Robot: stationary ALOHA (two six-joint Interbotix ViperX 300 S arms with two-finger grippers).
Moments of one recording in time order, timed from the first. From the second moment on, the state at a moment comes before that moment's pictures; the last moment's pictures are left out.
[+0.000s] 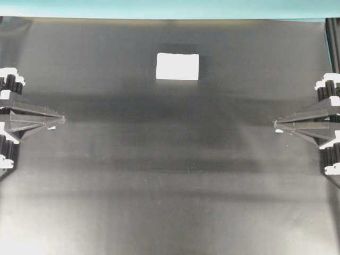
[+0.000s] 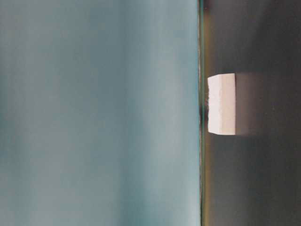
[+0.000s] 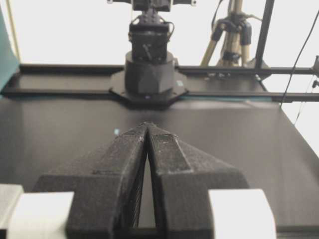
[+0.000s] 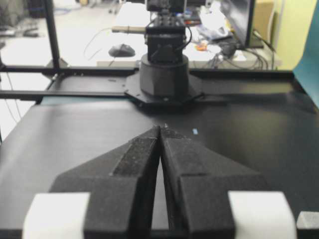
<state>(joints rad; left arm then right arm) 0.00 -0.96 1.17 0.00 -0.29 0.00 0.07 -0.97 1.18 0.00 -0.29 0.01</state>
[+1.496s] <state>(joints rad) 0.45 0.33 0.16 0.04 0.33 -0.21 0.07 -1.00 1.21 0.00 -0.15 0.01</state>
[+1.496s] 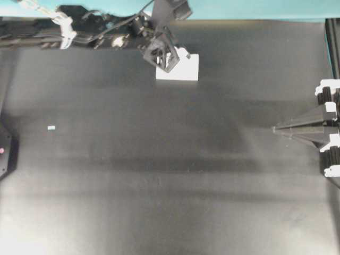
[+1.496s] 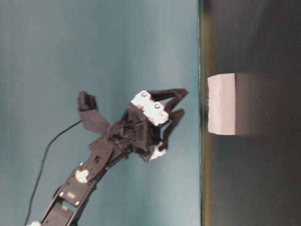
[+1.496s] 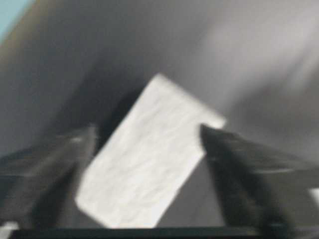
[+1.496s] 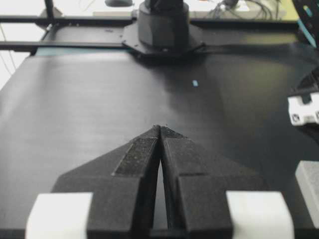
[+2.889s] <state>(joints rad) 0.44 0.37 0.24 0.04 0.44 -0.24 0.07 -1.01 1.23 0.01 -0.18 0.01</state>
